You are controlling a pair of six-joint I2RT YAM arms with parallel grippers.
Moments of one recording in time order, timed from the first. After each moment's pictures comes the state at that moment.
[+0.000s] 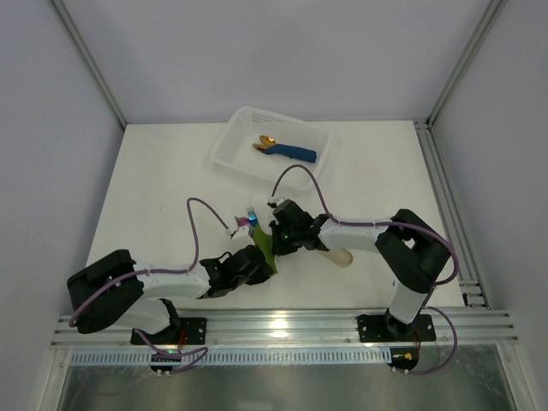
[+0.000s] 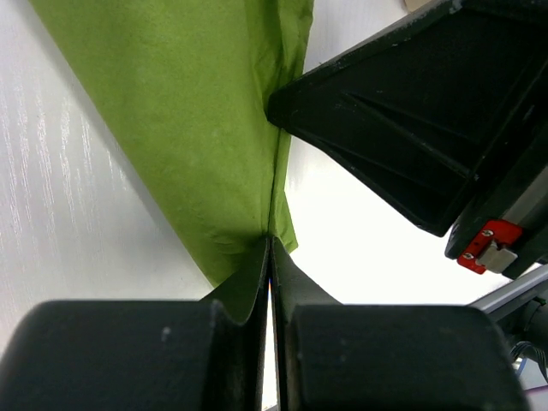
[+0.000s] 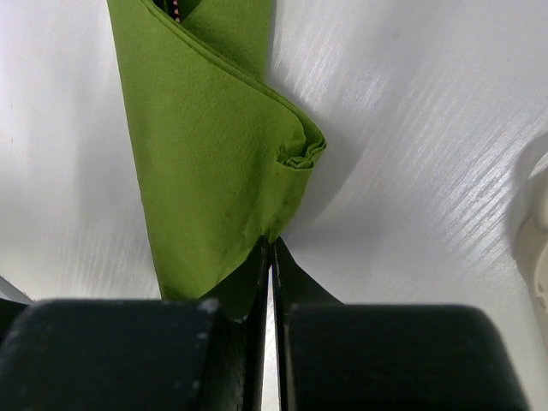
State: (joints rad) left arm -1.08 1.36 0.44 0.12 -0.31 -1.15; right arm 0.86 1.74 0.92 -0.11 -0.07 0.53
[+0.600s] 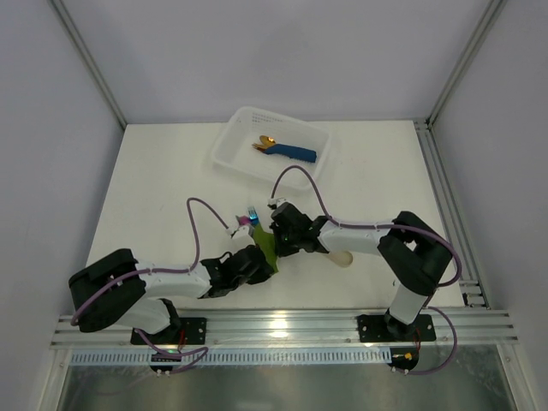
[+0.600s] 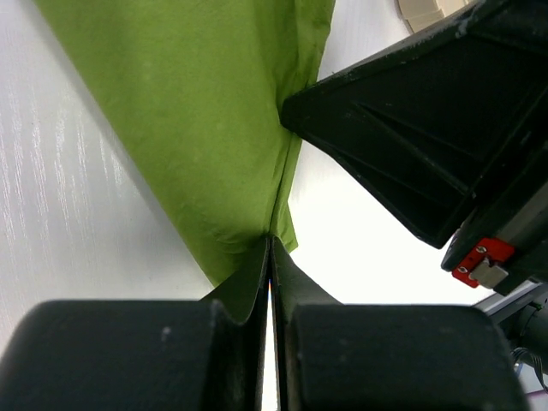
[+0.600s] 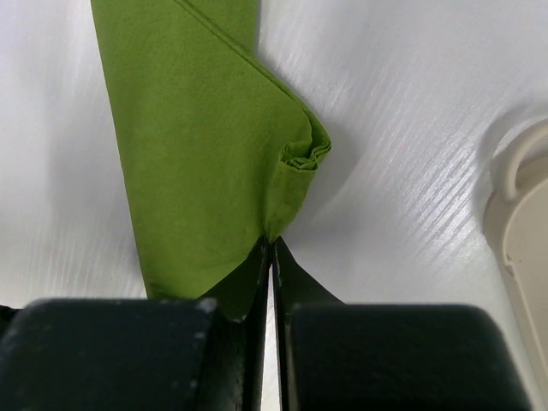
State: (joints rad) left arm -1.08 1.37 0.44 0.15 -0.32 -1.15; right arm 0.89 1.73 0.94 -0.16 0.02 0.52
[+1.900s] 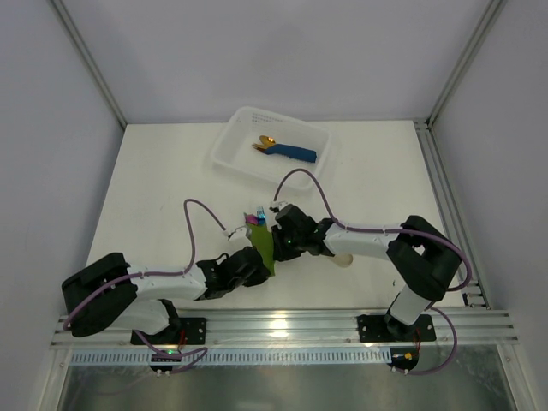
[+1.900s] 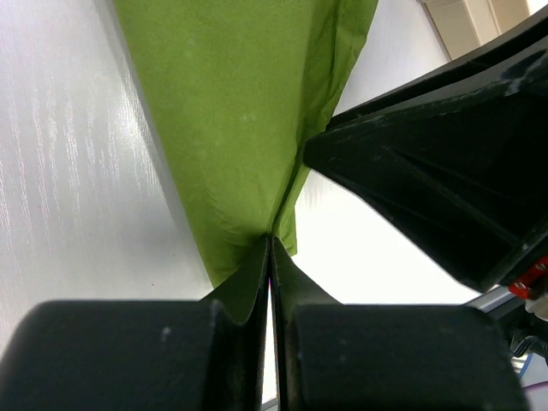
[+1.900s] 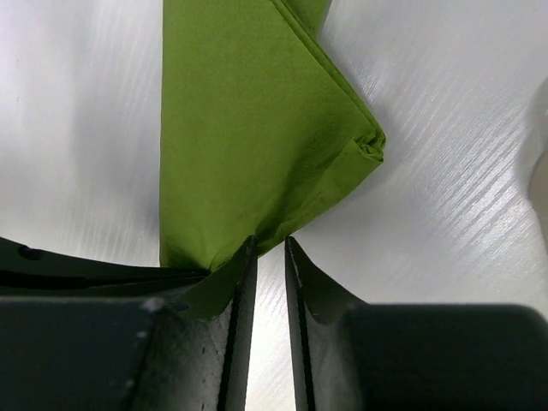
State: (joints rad) left arm -1.08 1.32 0.42 0.09 -0.31 -1.15; right arm 0.90 1.67 0.89 -0.15 -0.06 0.55
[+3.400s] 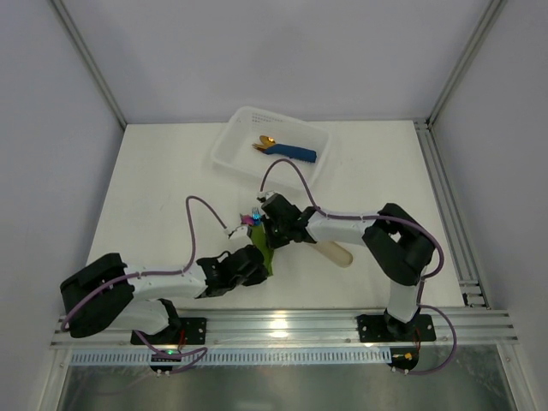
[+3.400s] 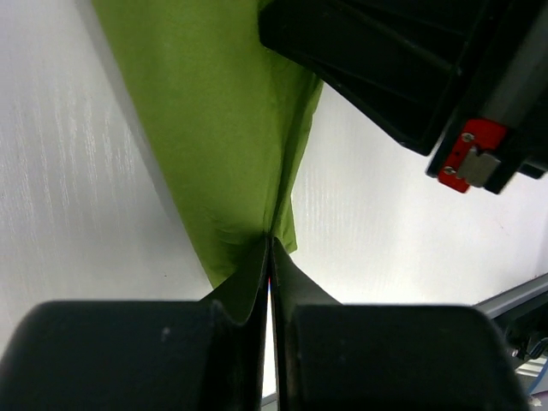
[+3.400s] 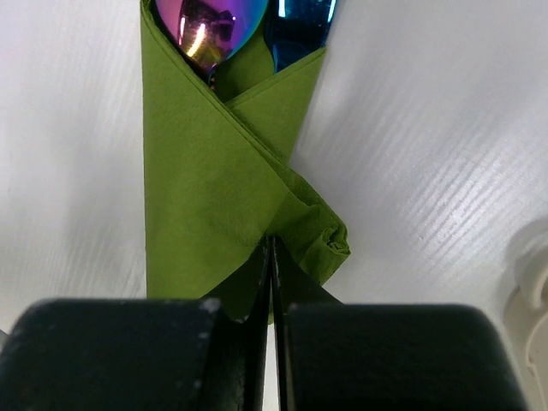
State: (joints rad) left arm -1.08 1.31 0.46 0.00 -0.32 -1.14; right arm 0.88 1.84 1.08 -0.19 -0.01 0.48
